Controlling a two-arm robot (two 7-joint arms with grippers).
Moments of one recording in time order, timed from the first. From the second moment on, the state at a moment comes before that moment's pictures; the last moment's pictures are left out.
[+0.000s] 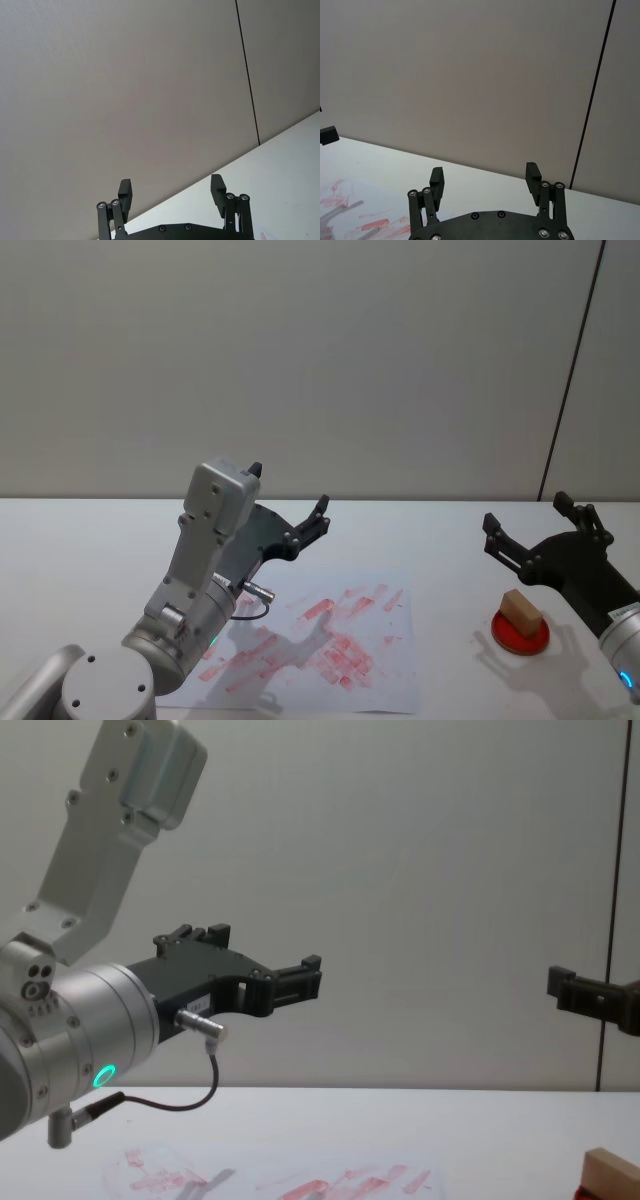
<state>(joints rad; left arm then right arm) -0.24 0.38 0.45 -1.63 -0.20 0.01 -0.01 -0.01 0.34 -0.23 -1.77 0.29 0.03 0.07</state>
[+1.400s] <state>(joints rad) -0.24 0.38 0.45 -1.63 -0.20 0.01 -0.01 -0.01 0.38 -0.20 -1.71 0.30 0.14 0.15</state>
